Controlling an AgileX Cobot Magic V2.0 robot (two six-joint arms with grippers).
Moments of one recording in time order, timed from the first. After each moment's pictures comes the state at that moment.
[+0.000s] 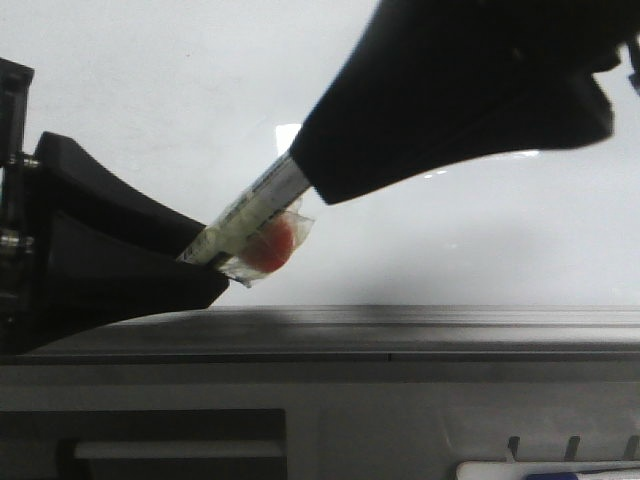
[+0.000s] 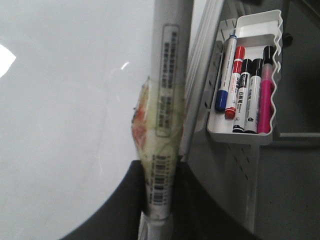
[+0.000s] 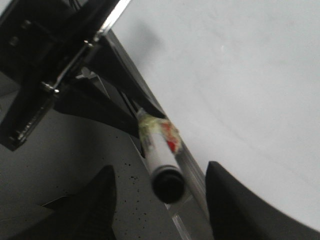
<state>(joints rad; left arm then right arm) -0.83 1.15 -0.34 0.53 -0.36 0.12 0.96 1.05 -0.76 -0.04 0.40 -0.13</state>
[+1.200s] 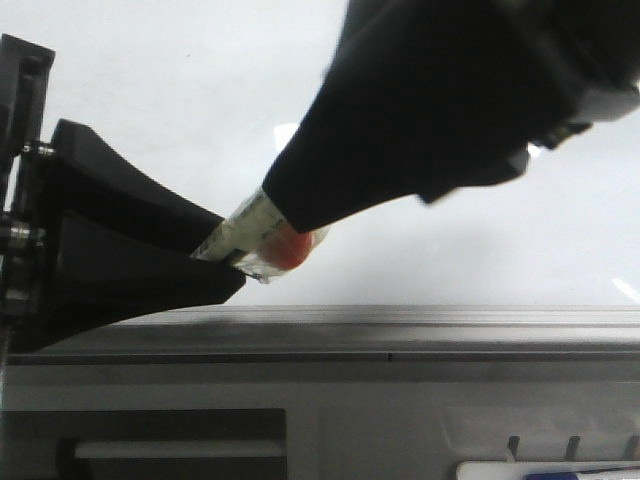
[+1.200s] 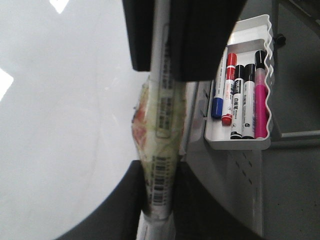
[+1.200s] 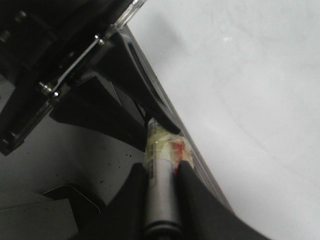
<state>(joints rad) -0.83 1.16 -0.35 0.59 -0.38 0.13 0.98 1.13 -0.78 -0.05 0.38 -0.13</state>
